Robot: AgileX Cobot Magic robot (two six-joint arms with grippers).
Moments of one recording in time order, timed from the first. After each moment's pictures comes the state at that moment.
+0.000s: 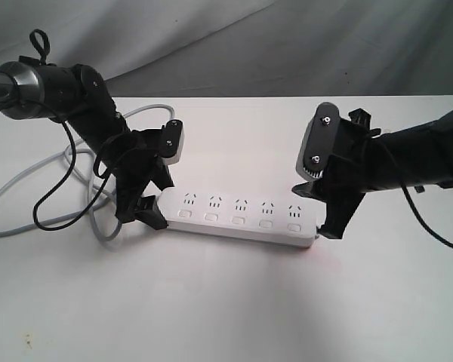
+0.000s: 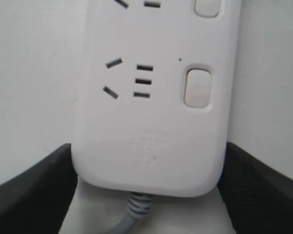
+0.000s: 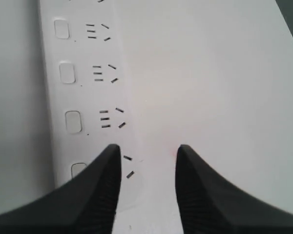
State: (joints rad) left arm -0.15 2.25 -1.57 -0.49 0.98 1.61; right arm 0.16 1.67 -0.85 1.20 0.33 -2.12
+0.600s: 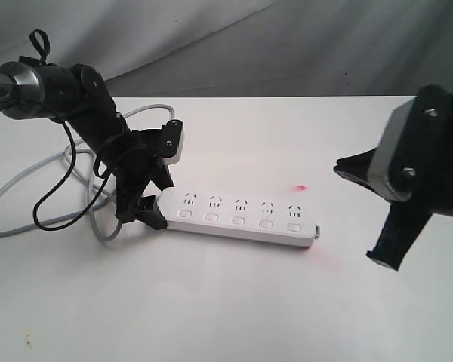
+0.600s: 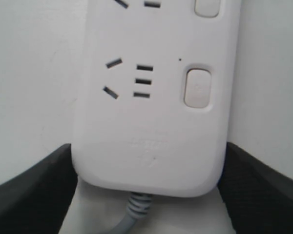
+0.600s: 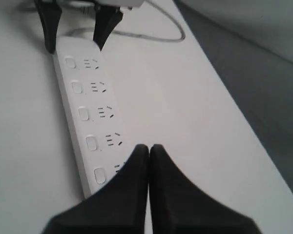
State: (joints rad) left arm -0.15 2.25 -1.57 -0.49 0.98 1.61; right arm 0.16 1.12 -0.57 1.33 0.33 -2.12
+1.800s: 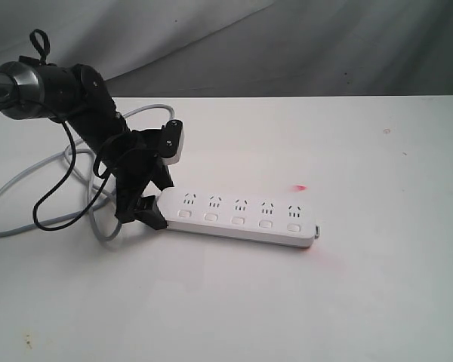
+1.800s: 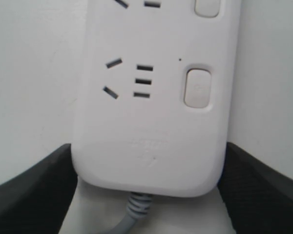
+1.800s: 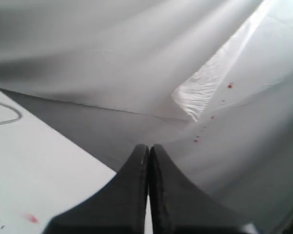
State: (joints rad) left arm -0.15 2.25 -1.57 -0.49 0.98 1.61; right arm 0.00 0.33 -0.32 1.38 0.13 -1.90
